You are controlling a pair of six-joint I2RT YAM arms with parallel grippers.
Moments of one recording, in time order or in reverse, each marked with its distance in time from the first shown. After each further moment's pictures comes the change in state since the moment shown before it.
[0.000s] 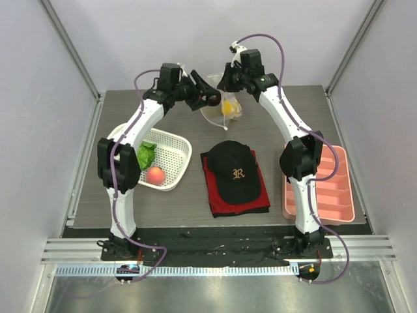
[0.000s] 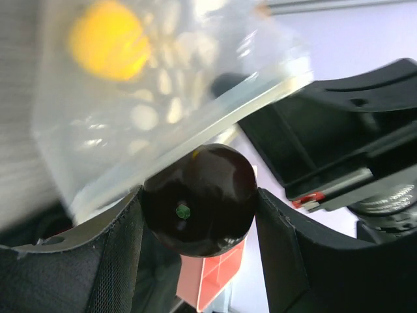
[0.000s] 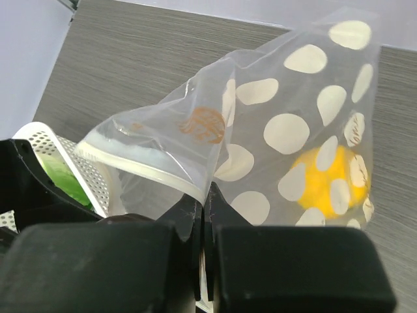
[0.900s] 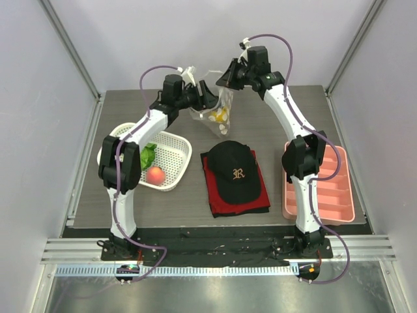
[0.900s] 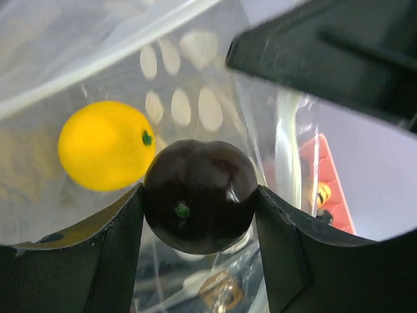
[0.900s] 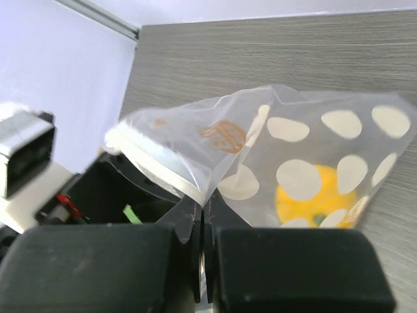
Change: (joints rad) left arm -0.016 0.001 -0.236 0.375 0.076 0.385; right arm -0.031 0.001 0.009 0.021 -0.125 0.241
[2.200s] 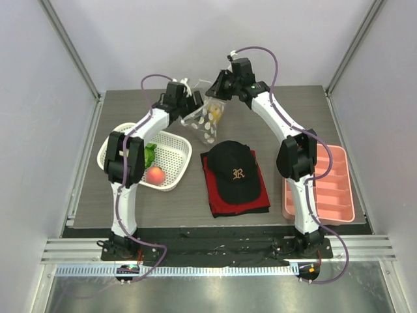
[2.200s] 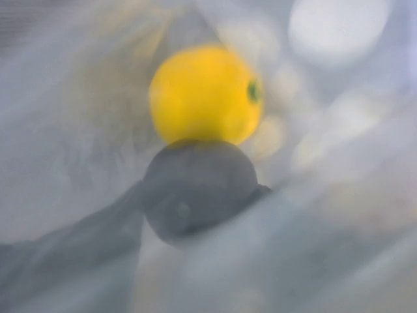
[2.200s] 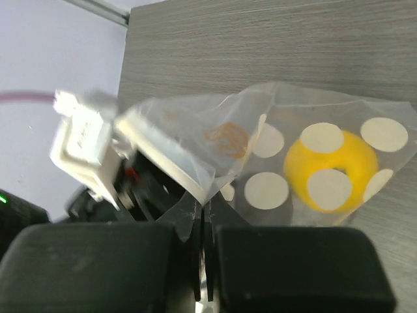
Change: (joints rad) left arm 0.031 0.077 -0.016 -0.220 -0.221 0.133; right arm 0.069 0.013 -0.127 0.111 0.080 0.137
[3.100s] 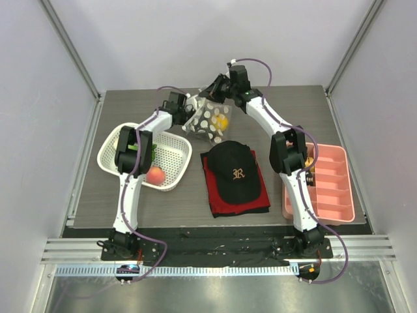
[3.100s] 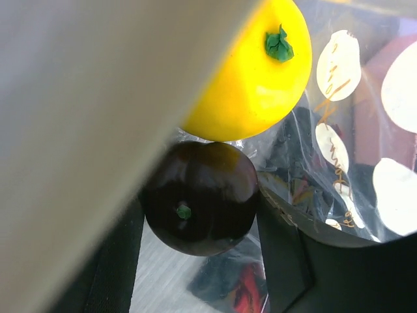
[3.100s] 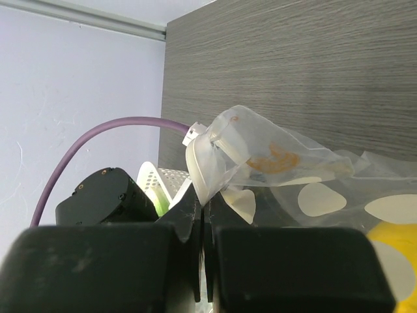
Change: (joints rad) left arm 0.039 0.268 0.189 -0.170 0.428 0.207; right arm -0.017 0.186 0.057 0.216 -0.131 0.250
